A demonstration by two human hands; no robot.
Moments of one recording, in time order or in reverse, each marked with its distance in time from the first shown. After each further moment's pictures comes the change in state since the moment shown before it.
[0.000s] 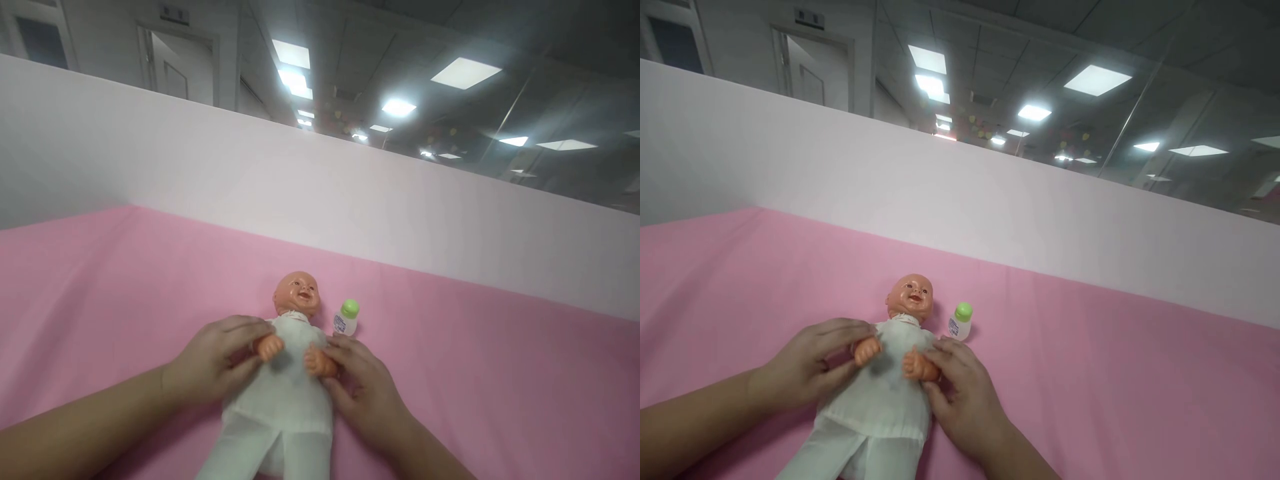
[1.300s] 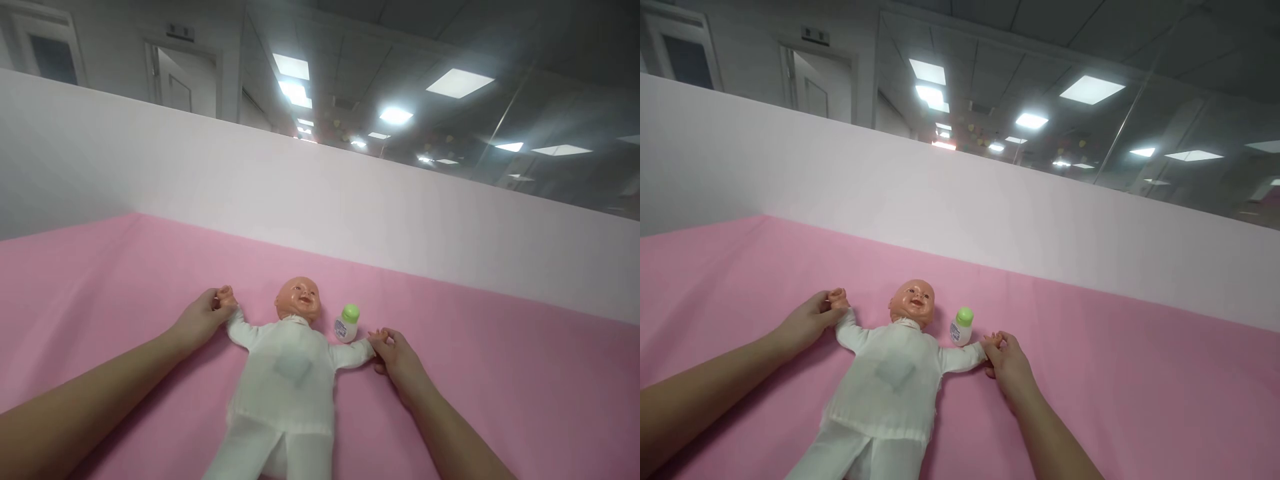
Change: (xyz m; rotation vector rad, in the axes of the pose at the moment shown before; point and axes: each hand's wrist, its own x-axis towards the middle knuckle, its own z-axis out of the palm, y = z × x) left_hand 0.002 -0.087 -0.010 -0.245 0.153 -0.927; right_hand 0.017 0.071 -0.034 0.500 0.322 0.850
